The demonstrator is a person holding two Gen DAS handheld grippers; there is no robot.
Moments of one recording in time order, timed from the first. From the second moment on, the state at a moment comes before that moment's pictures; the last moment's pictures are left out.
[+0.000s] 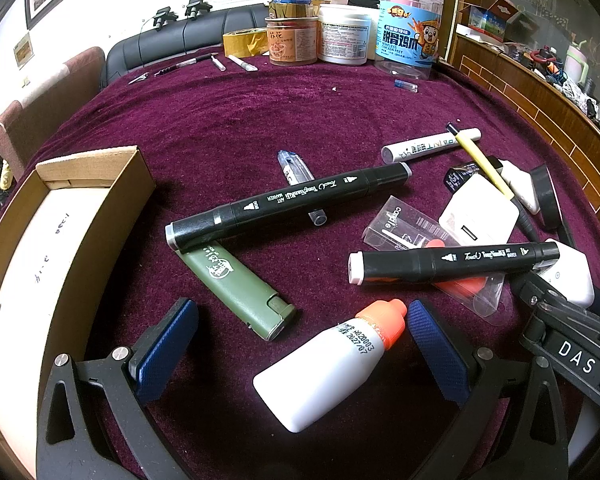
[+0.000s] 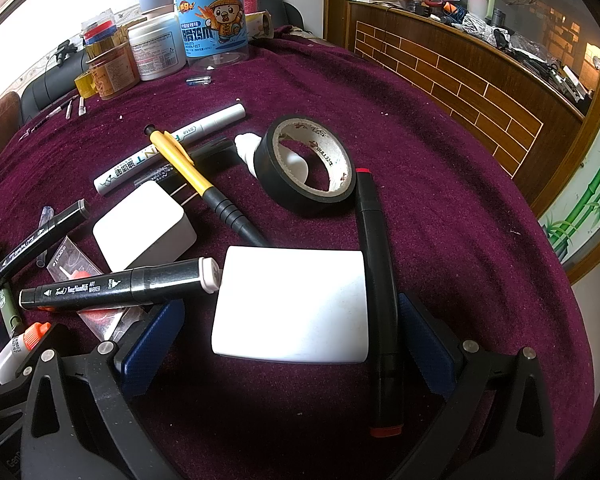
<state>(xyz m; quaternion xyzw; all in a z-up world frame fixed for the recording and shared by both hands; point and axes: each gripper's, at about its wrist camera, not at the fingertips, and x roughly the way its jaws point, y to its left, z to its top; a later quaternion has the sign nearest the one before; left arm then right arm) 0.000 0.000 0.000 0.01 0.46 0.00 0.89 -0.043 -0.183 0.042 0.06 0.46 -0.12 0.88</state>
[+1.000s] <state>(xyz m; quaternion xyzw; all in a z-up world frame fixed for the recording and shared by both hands) -0.016 -0.004 0.000 0.00 0.48 0.00 0.88 -0.057 -0.209 0.050 0.14 0.46 -0.03 0.87</state>
